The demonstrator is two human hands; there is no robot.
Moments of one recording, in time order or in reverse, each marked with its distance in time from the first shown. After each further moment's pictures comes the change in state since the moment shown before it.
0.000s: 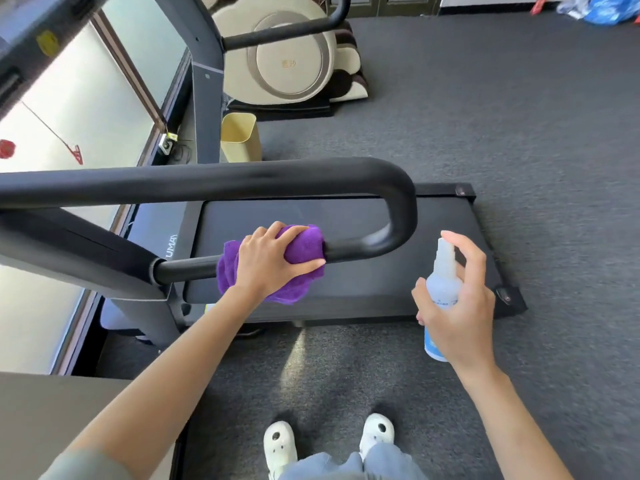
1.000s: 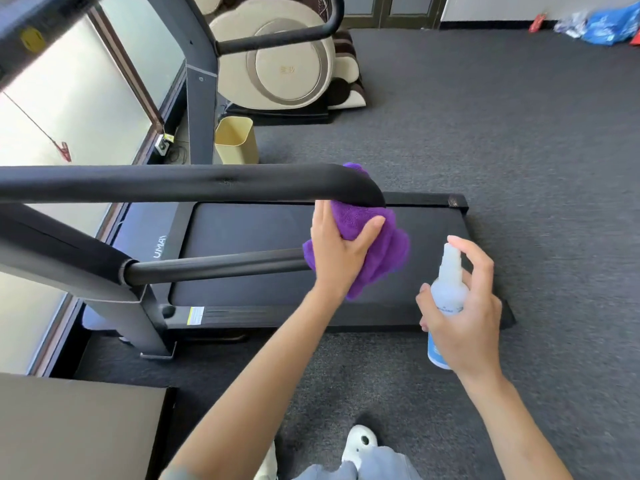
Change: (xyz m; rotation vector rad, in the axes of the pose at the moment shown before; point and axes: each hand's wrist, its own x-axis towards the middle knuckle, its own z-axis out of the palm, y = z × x) left_hand 0.042 0.164 0.001 -1.032 0.465 -0.215; right_hand 0.019 0.024 -0.038 0.012 0.006 -0.043
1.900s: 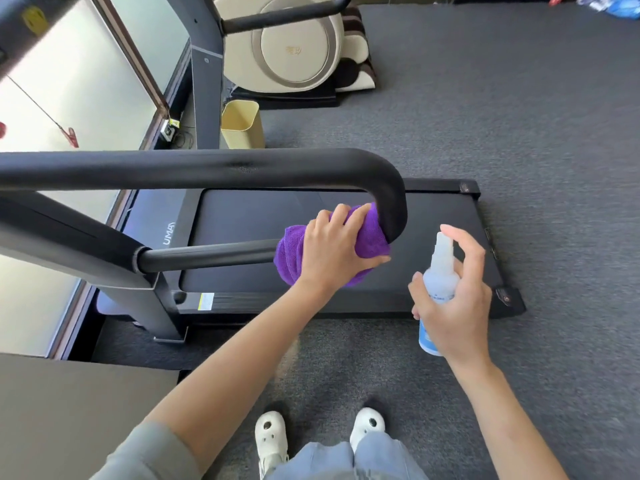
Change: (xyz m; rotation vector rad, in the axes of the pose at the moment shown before) left_hand 0.001 -0.046 -0.030 1.001 -0.358 0.316; right_hand -0.004 -0.005 0.028 0.020 -0.005 0.006
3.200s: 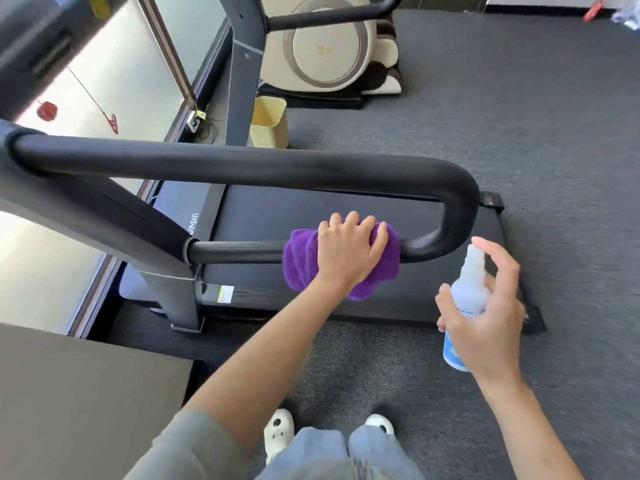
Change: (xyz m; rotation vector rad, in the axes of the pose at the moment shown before) left_hand -0.006 -0.047 -0.018 0.045 -0.041 -0.189; right_hand -0.014 -0.036 0.032 -0.039 -0.019 0.032
